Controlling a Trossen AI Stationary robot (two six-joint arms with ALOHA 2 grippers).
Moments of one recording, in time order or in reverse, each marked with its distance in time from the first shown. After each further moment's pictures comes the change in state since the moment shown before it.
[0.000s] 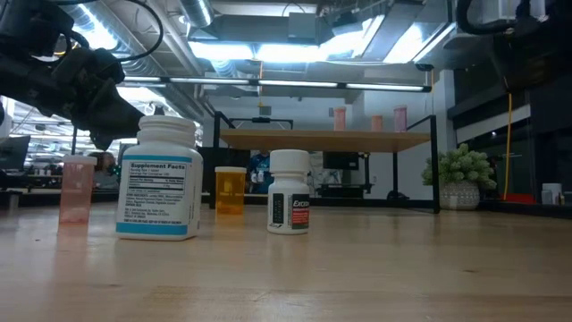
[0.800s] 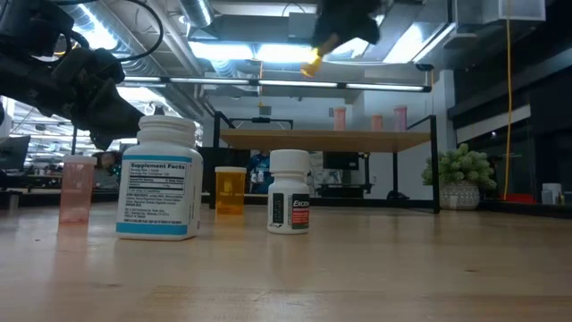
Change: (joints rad) left arm 0.000 0.000 0.000 0.000 0.000 0.001; right arm -0.637 -0.001 0.605 -0.121 0.122 -1.038
